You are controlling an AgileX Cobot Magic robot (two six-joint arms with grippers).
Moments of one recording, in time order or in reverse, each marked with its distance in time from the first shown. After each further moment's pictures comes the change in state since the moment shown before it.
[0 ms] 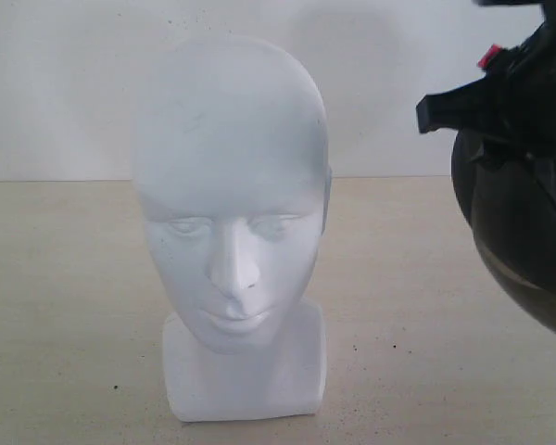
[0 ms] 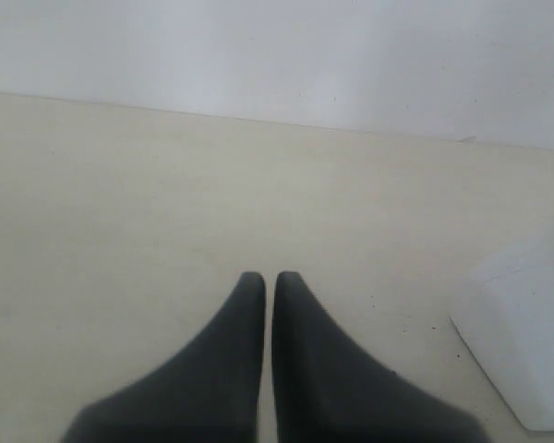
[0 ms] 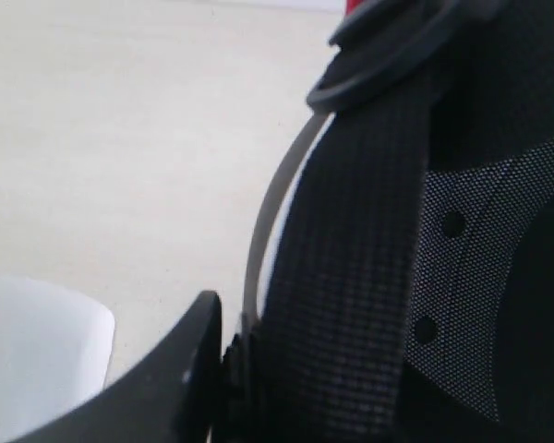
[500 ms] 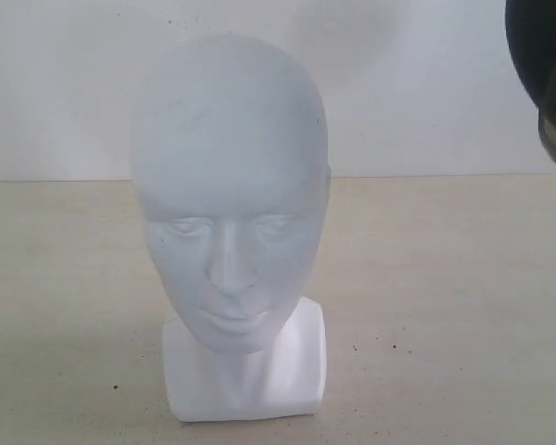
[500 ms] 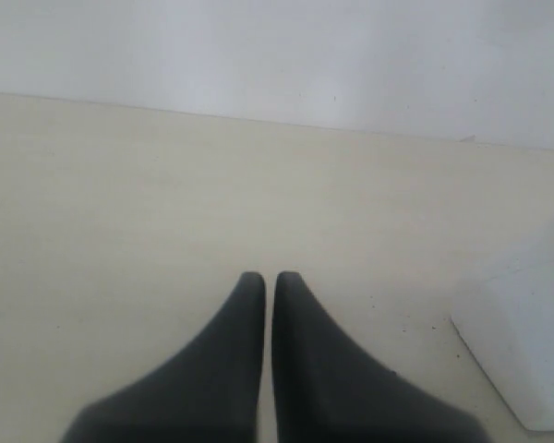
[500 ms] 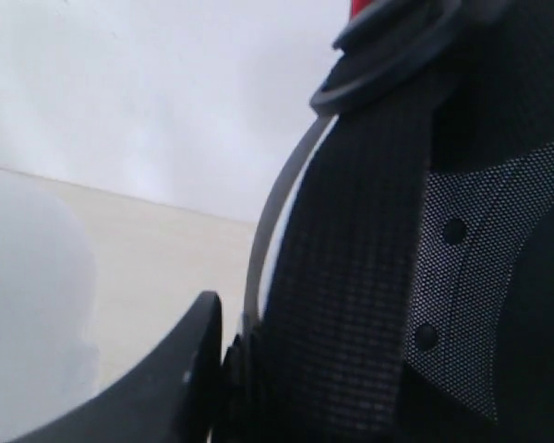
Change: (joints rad) left arm 0.000 0.000 0.000 0.000 0.000 0.000; right arm 0.000 -0.366 0.014 0.071 -0.151 -0.249
